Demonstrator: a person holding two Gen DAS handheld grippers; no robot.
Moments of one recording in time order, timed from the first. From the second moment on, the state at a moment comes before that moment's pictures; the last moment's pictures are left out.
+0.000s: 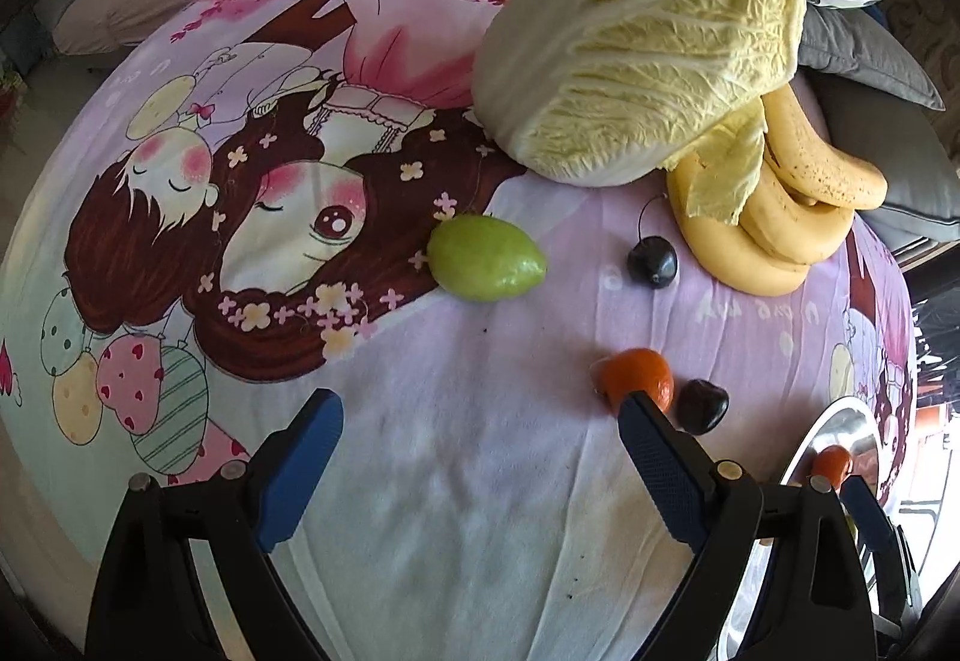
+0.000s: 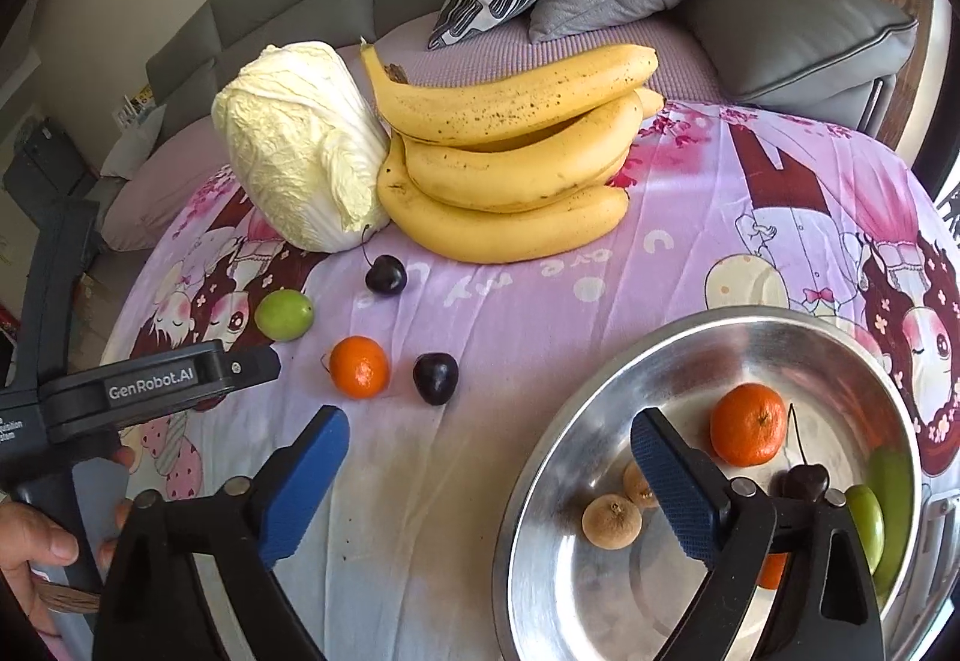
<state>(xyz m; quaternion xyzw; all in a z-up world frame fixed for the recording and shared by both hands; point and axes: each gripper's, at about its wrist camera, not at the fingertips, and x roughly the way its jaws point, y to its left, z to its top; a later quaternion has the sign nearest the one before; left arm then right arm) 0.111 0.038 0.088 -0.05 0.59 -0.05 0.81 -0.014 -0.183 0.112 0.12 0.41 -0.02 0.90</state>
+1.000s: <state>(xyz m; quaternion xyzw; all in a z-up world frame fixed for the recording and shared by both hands) 0.193 0.043 0.055 -0.08 0.59 -0.07 0.80 0.046 -0.149 0.085 0.08 0.45 -0.01 0.89</state>
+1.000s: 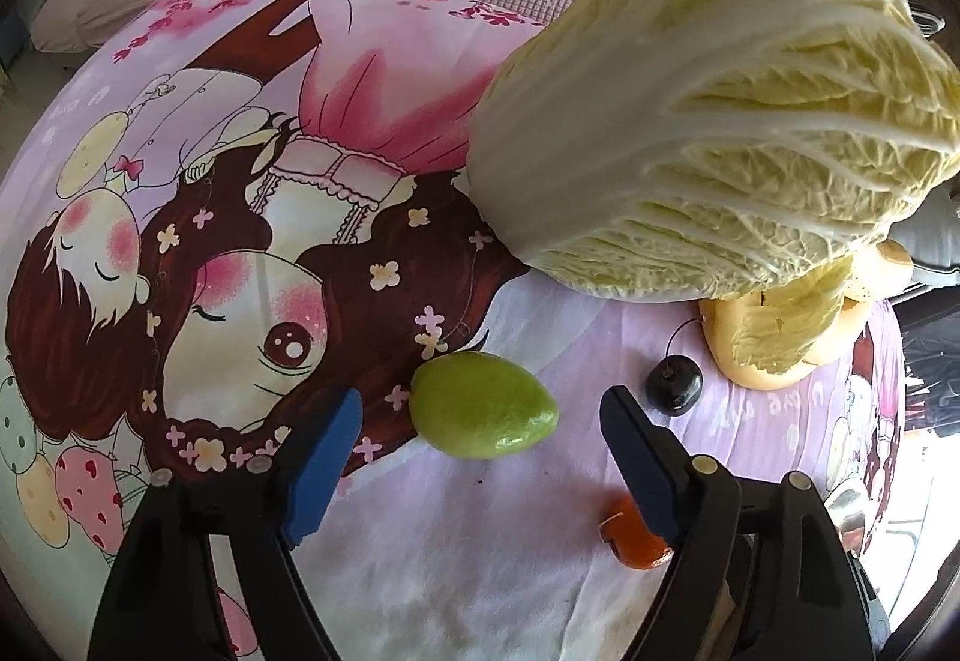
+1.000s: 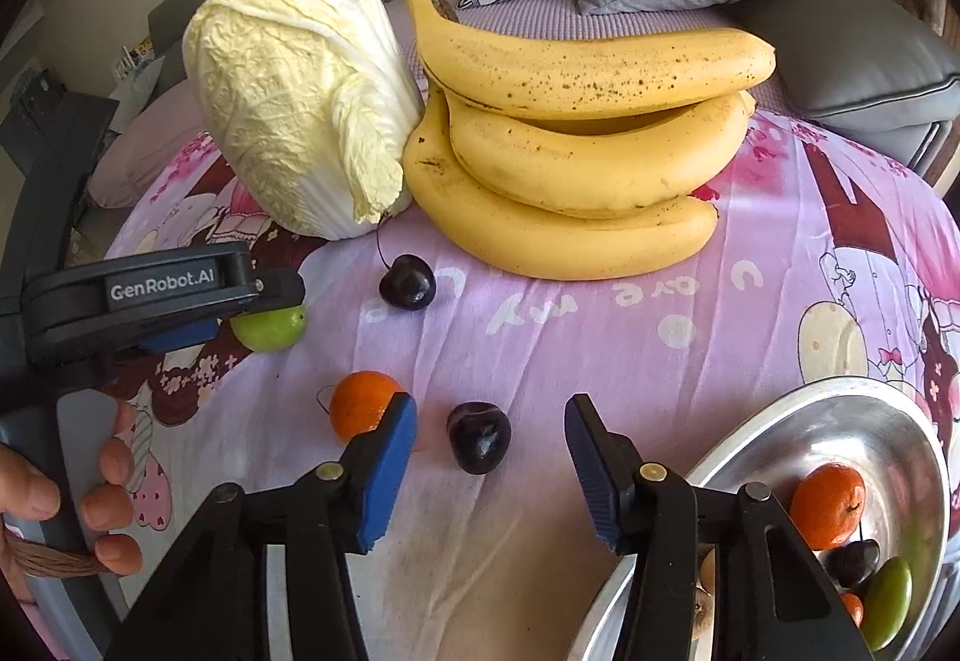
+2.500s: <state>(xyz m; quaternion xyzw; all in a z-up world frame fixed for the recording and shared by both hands) 0.126 0.016 0.080 -0.09 0.57 -0.11 0.81 0.032 -0.152 0.094 0.10 0.43 0.00 0.90</state>
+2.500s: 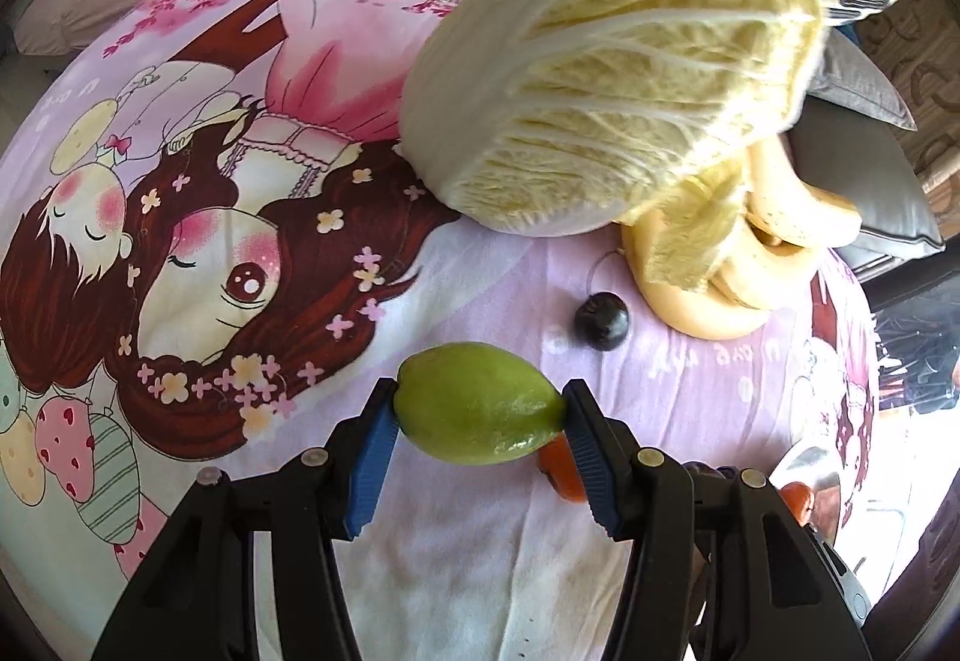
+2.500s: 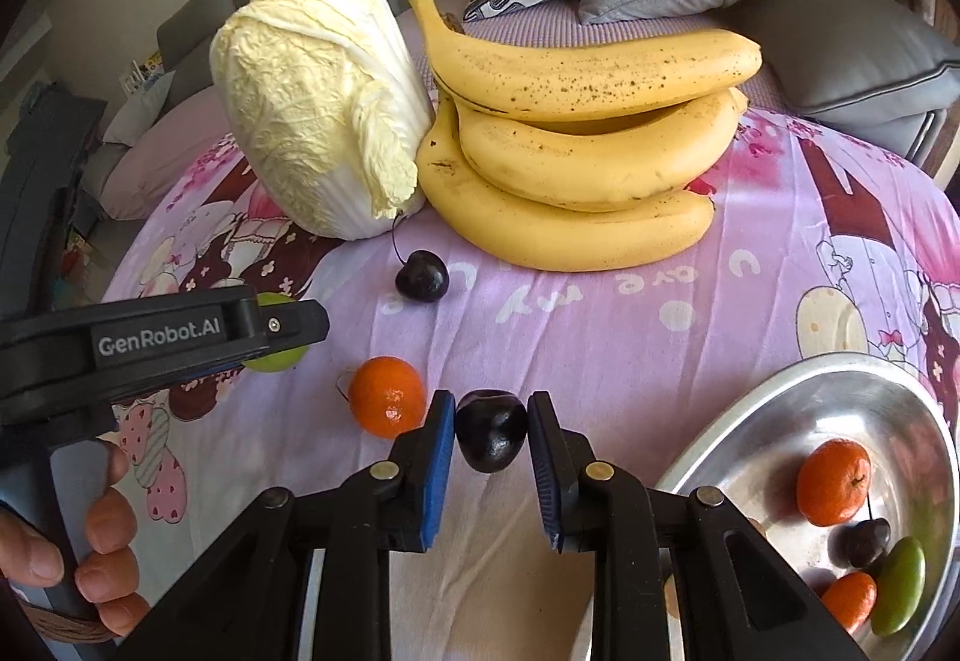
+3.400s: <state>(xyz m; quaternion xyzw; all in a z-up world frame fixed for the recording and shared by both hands) 0.045 -0.087 0.120 -0.02 0.55 -0.22 0.80 -0.064 -0.208 0.117 0.16 0.41 -0.07 0.90</state>
